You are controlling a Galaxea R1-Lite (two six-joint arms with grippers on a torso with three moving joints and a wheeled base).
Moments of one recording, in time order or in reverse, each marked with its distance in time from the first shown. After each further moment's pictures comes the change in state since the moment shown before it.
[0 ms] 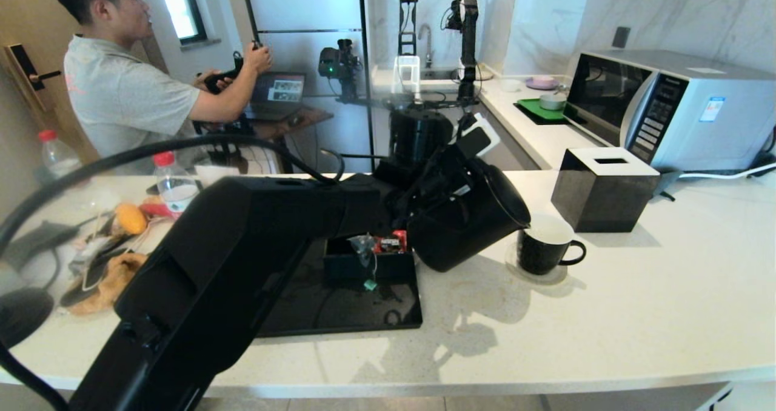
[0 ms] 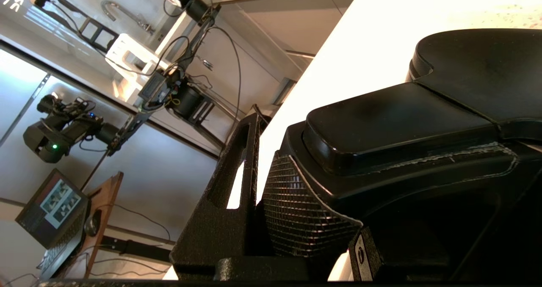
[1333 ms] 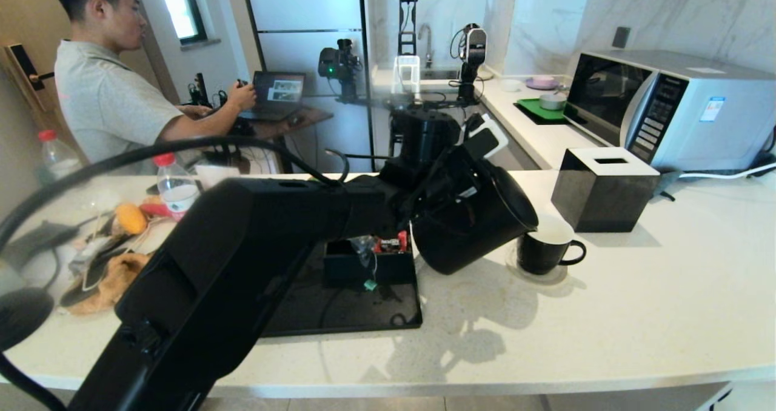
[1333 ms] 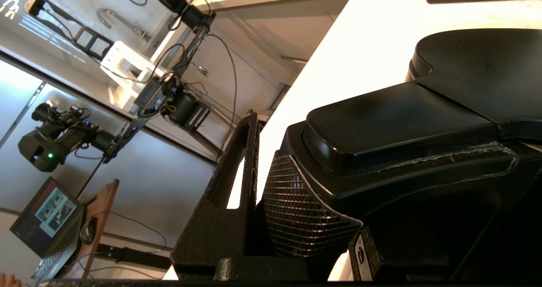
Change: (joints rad) left arm -0.020 -0.003 0.000 0.003 0.001 0.000; right arm 0.000 0.000 0.000 0.000 0.000 0.000
